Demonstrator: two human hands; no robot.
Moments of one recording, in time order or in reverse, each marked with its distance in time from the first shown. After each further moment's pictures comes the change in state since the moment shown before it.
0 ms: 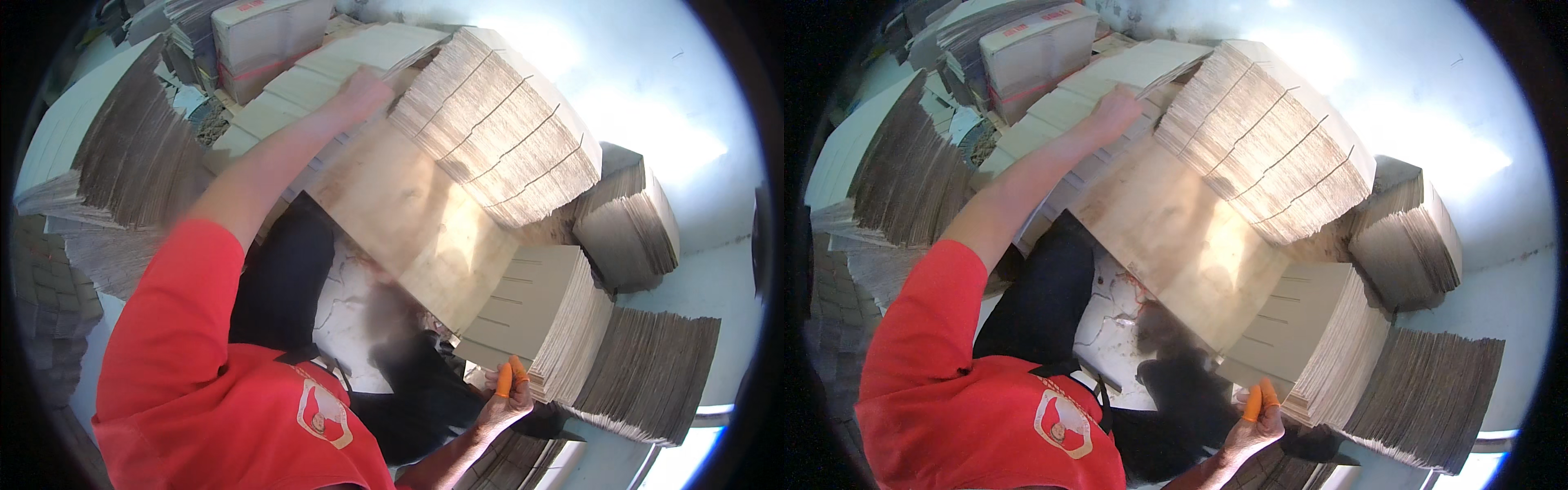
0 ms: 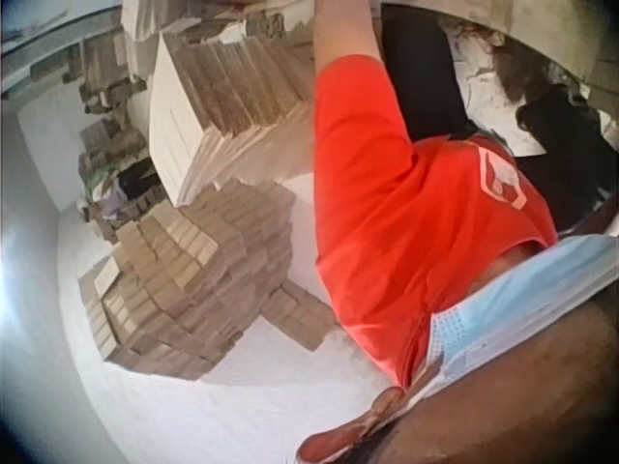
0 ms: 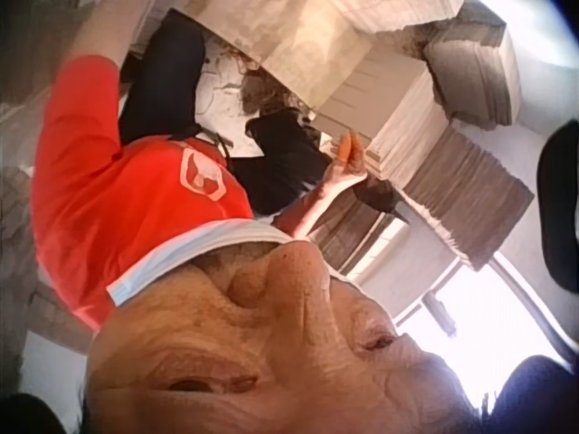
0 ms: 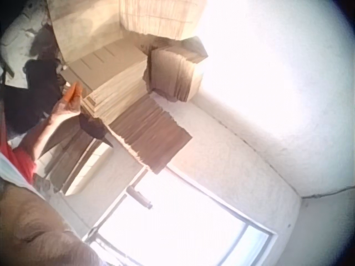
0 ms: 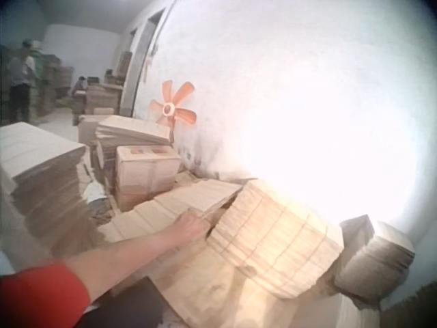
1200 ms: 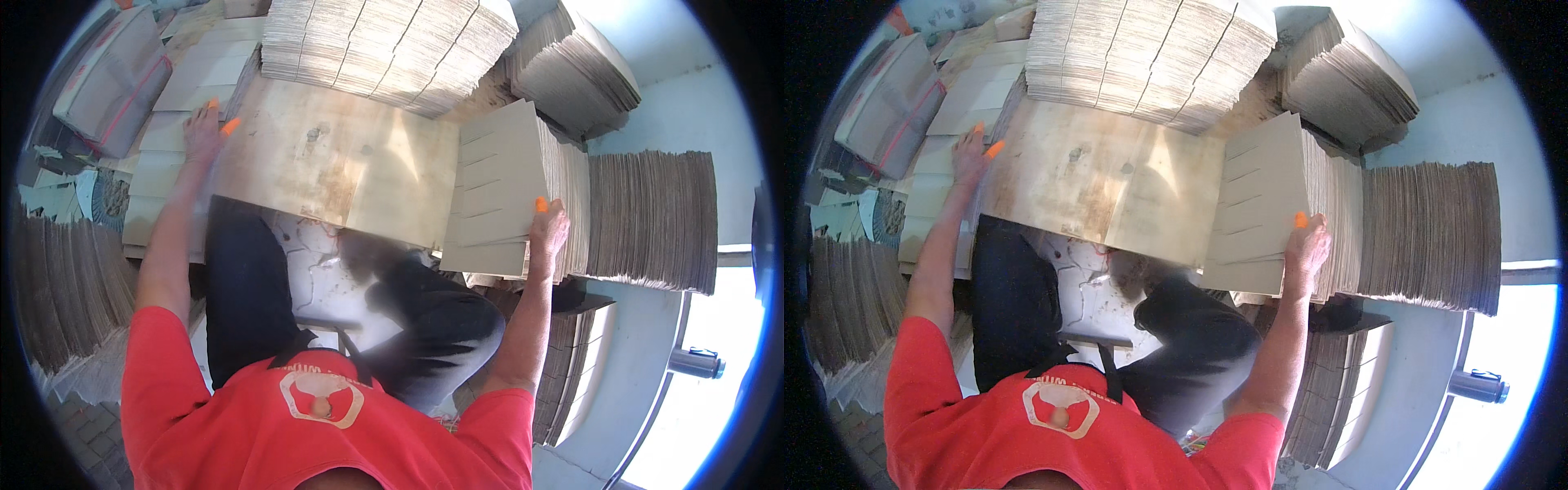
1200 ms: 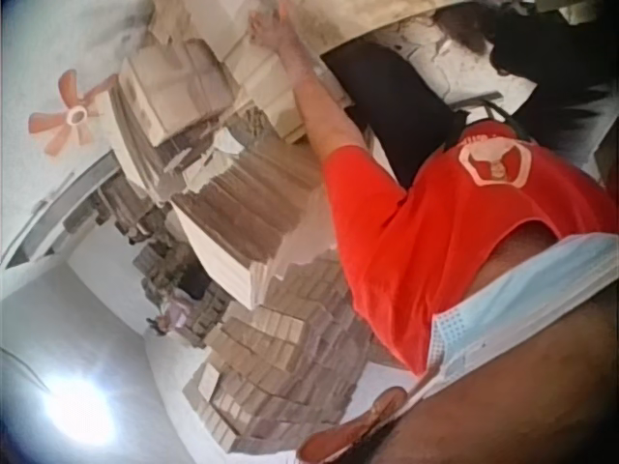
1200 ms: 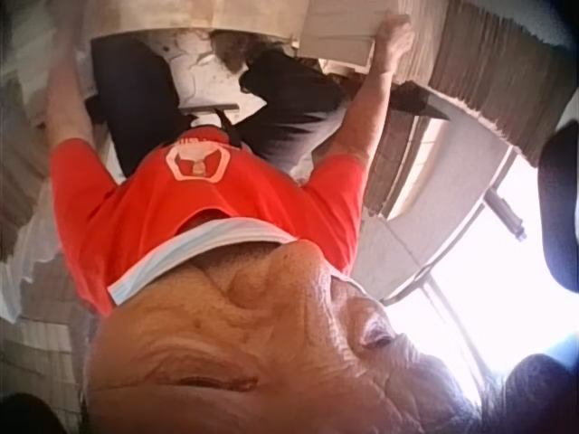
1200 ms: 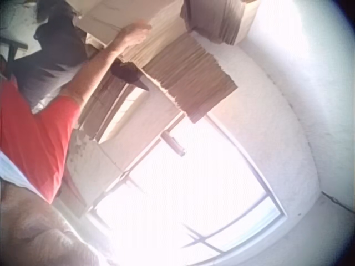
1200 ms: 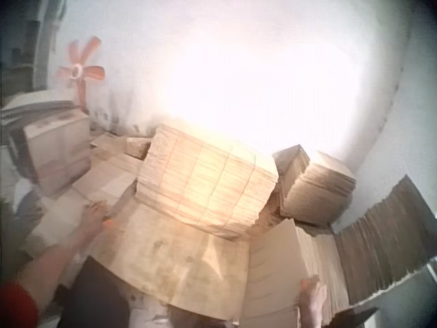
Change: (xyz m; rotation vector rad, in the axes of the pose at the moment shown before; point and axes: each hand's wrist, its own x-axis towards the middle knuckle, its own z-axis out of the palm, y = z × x) left_hand -0.099 -0.043 0.121 -0.008 0.078 -0.004; right_hand 0.168 0.077 -0.019 -1.076 0.115 0.031
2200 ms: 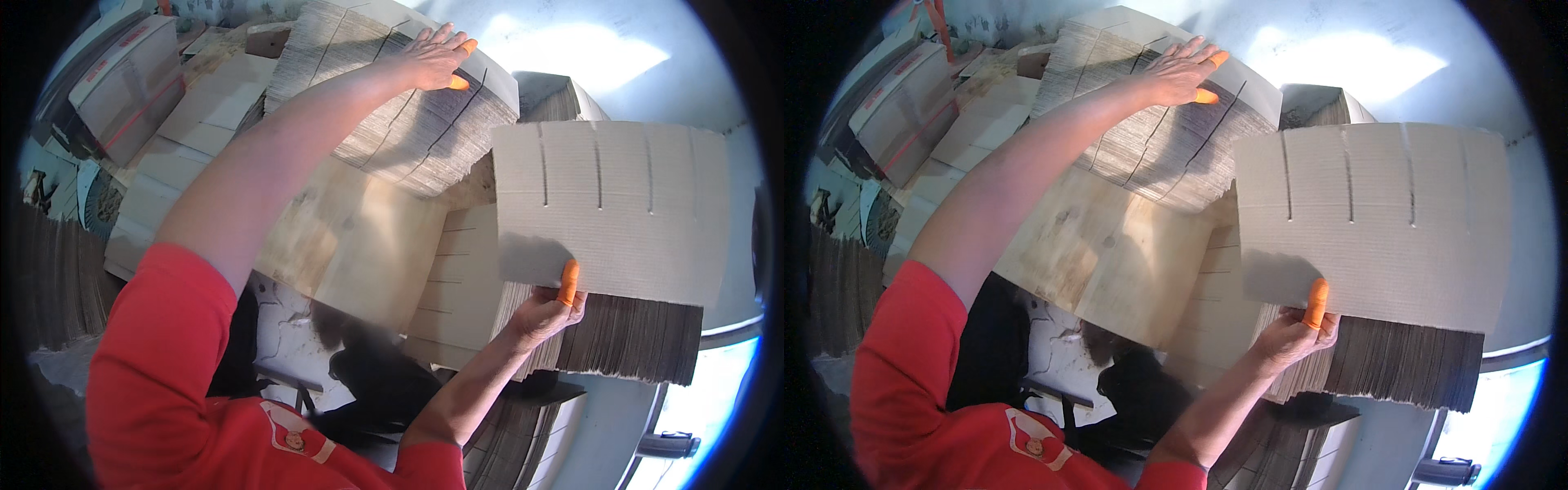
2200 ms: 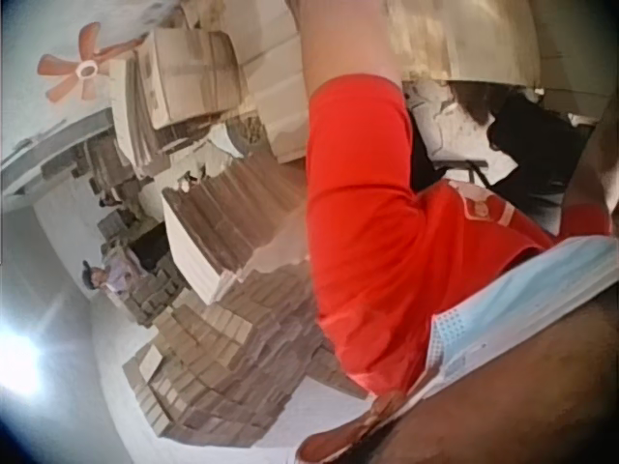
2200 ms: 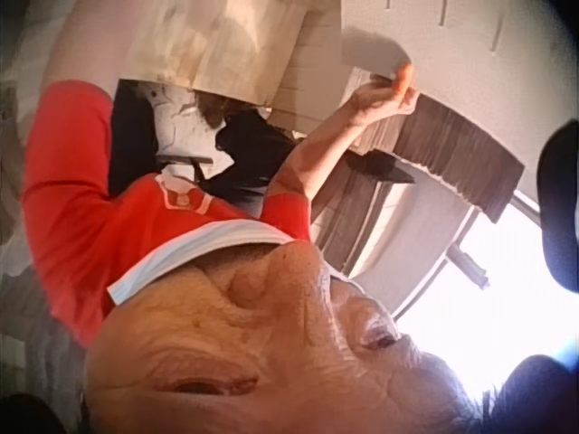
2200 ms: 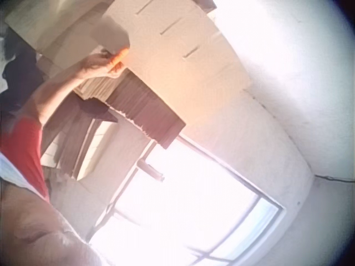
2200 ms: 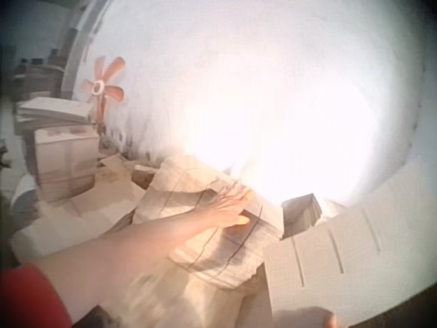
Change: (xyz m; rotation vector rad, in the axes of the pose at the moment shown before) left_hand 0.296 0.319 -0.121 -0.352 0.067 0.391; right_hand 0.028 -0.102 -0.065 1.644 0.505 0.073
